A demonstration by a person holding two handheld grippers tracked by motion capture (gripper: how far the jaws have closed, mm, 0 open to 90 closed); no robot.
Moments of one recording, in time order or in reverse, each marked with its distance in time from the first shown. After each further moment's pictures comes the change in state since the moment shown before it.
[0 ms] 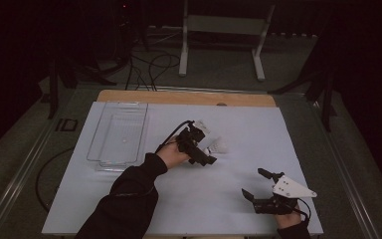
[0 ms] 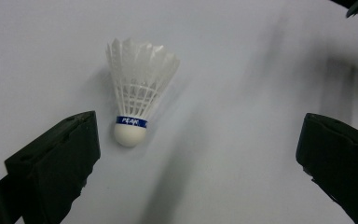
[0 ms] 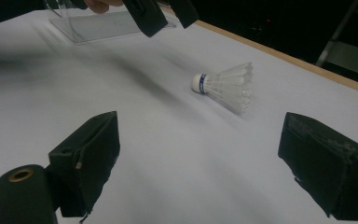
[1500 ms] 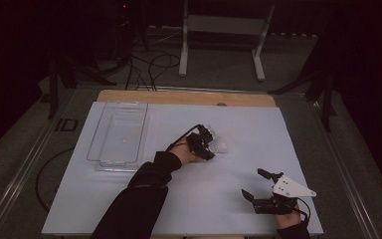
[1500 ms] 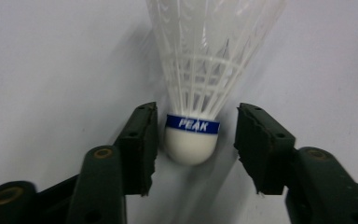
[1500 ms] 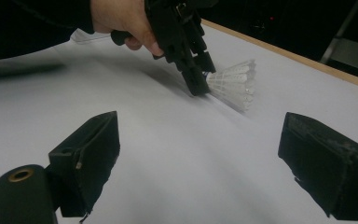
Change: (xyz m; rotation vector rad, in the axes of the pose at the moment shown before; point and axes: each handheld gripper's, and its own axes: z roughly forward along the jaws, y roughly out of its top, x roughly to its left) left arm 0.027 -0.001 0.068 0.171 0.139 0.044; right arm -0.001 -0.002 0.001 0.004 0.013 0.013
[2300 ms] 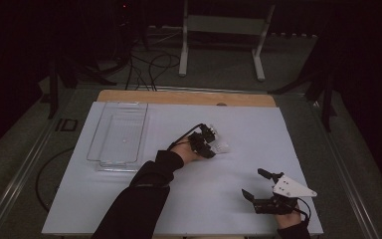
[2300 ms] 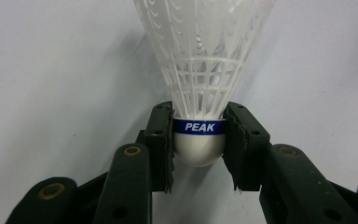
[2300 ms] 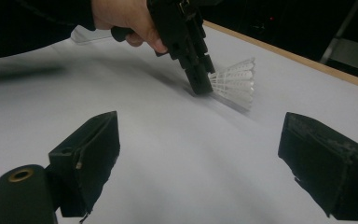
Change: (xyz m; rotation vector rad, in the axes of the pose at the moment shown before) left arm -0.003 0.008 -0.004 0.040 -0.023 0.008; right arm -0.001 0.000 -0.001 -0.003 -0.001 -0.001
